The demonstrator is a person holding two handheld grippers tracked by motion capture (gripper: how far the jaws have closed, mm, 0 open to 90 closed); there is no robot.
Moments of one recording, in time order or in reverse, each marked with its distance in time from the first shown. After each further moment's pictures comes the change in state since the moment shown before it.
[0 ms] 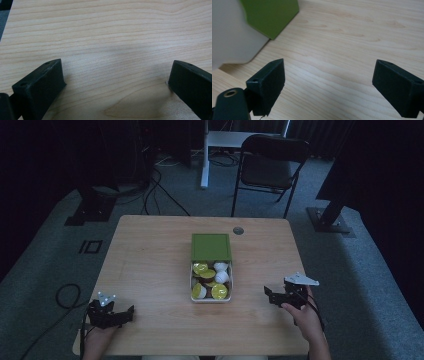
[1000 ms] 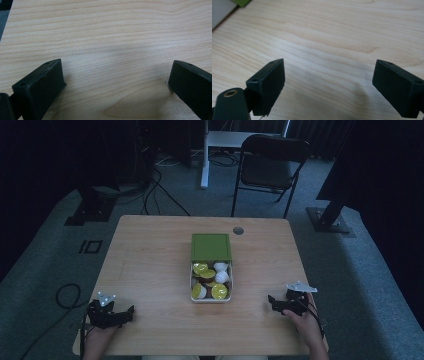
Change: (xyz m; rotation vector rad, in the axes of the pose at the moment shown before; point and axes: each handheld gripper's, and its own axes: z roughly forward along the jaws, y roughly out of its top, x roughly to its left) left arm 0.000 0.000 0.000 0.000 0.000 0.000; right arm -0.020 -0.043 0.020 0.097 -0.052 0.036
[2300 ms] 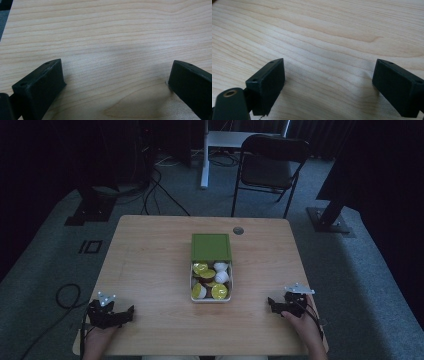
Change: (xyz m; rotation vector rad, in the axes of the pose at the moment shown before) left arm 0.000 0.000 0.000 0.000 0.000 0.000; right arm 0.000 -0.010 0.008 0.035 -0.024 -0.019
